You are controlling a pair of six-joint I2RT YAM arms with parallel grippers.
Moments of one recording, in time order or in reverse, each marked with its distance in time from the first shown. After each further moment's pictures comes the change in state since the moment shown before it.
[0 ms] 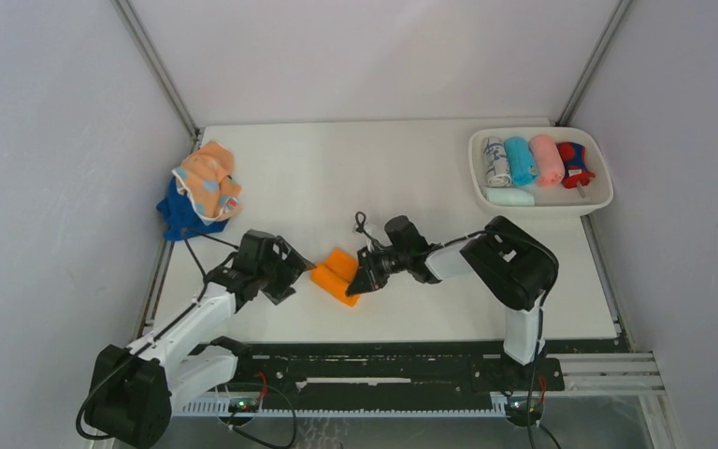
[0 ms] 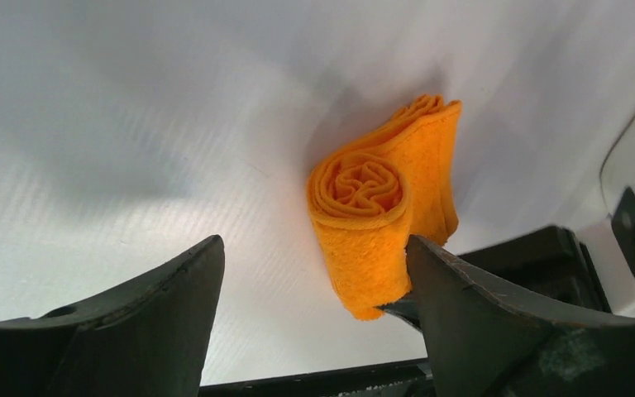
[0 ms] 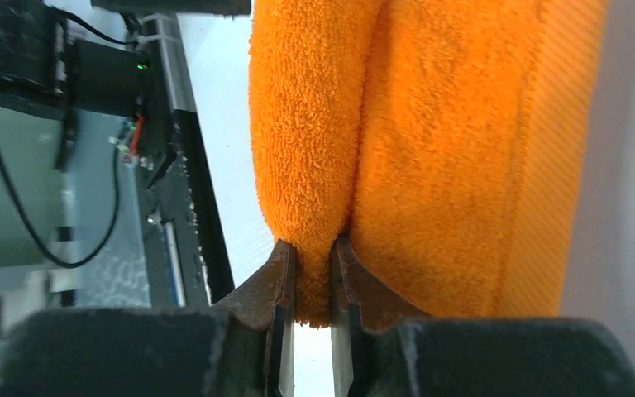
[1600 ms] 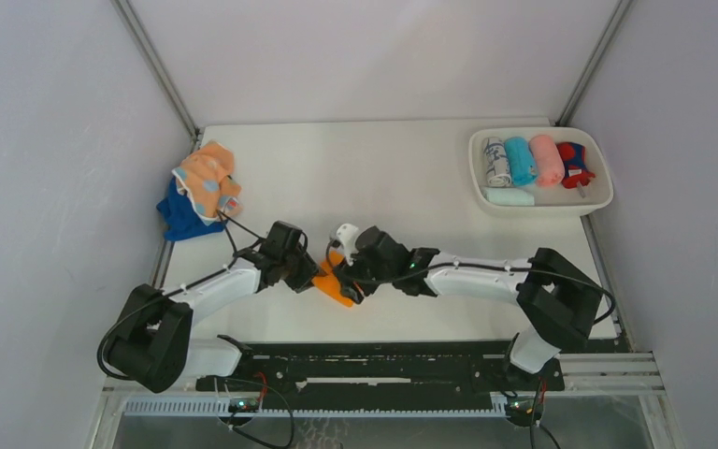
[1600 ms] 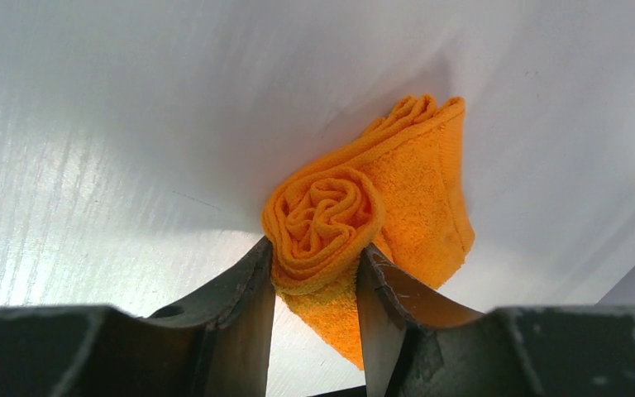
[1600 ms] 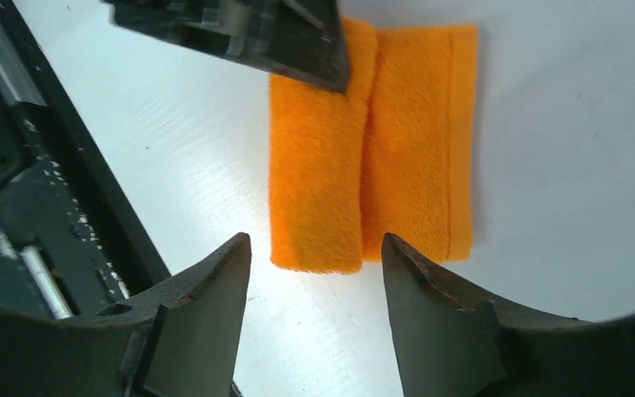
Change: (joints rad) left arm -0.124 0.305 0.088 0.108 -0.016 0.002; right arm 0.206 -0.279 0.127 -0.506 0.557 -0.225
